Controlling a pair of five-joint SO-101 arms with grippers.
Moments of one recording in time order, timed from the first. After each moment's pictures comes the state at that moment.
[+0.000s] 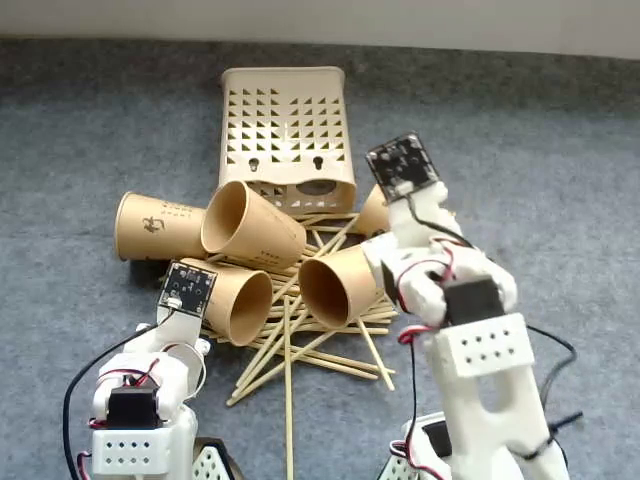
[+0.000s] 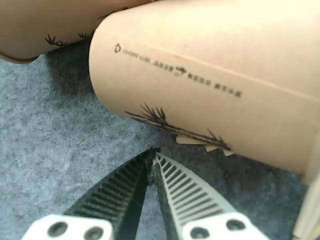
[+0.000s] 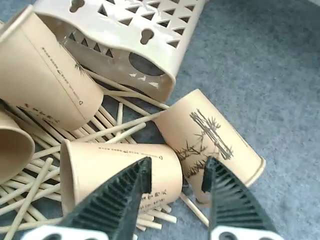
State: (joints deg) left arm -7.5 -103.6 96.0 75.3 -12.3; right arm -18.5 -43.9 38.7 59.2 17.4
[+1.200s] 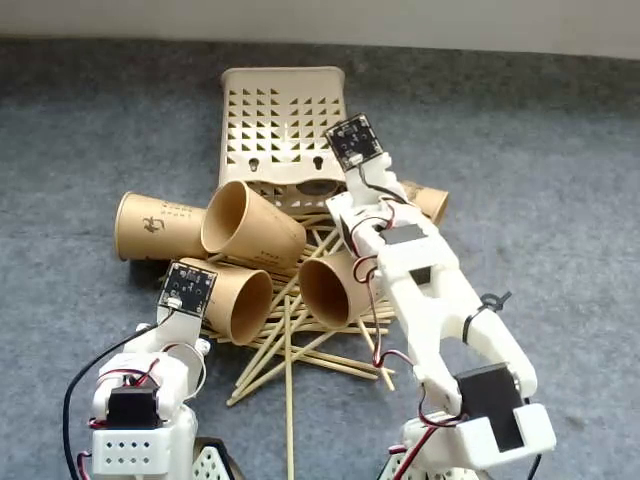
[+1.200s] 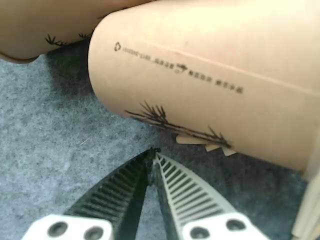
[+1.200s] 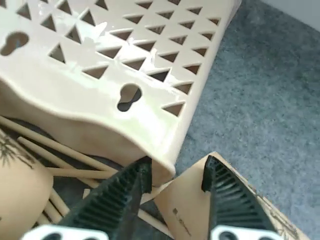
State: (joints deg) left arm -7.5 -103.6 96.0 75.3 -12.3; right arm -19.5 -4.6 38.5 11.9 17.4
